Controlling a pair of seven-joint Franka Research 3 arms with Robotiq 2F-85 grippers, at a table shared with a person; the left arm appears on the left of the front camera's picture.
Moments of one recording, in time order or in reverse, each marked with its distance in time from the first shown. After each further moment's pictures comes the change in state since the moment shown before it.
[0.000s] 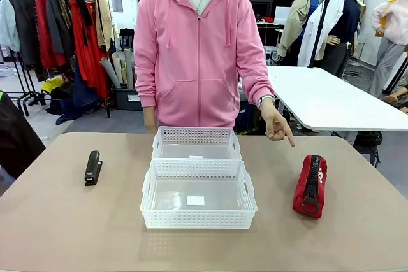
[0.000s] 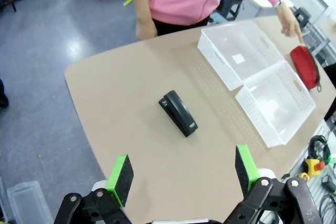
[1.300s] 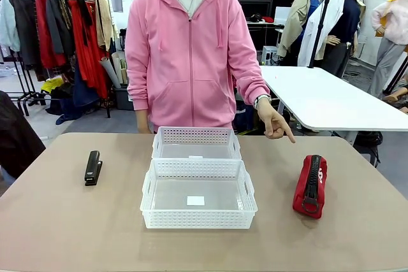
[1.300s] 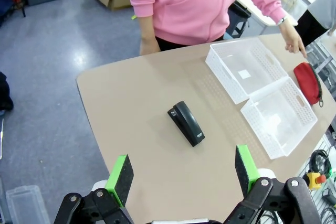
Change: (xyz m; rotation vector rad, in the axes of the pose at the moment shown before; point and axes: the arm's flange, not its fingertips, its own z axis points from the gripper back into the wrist) left arm -0.006 0.012 0.015 0.021 -0.079 0.027; right arm -0.013 -0.036 -0.038 0.069 0.111 -0.112
